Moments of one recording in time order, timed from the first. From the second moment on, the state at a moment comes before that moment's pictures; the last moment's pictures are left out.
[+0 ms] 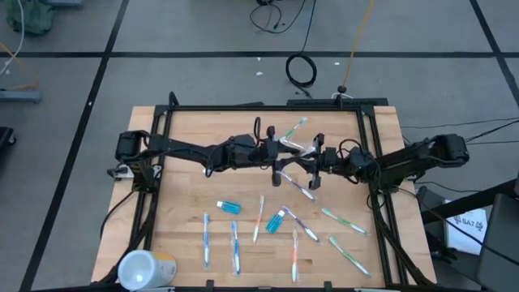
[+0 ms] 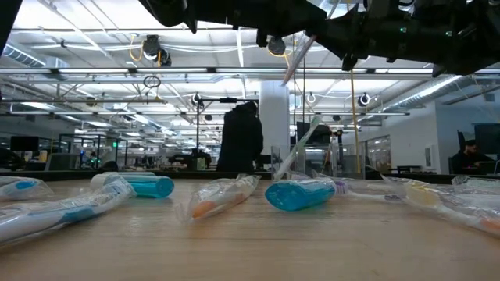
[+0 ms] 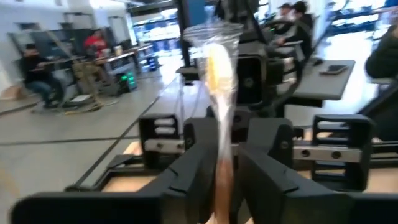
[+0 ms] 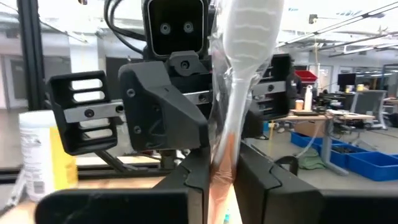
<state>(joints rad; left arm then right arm) 0.03 1.80 1.22 0.57 -0.08 0.16 -0.02 1.26 0.32 1.21 0.11 -0.04</state>
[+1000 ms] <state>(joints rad) 0.02 1.79 1.22 0.59 -0.24 0.21 -0.06 1.04 0.32 1.06 0.29 -0.29</state>
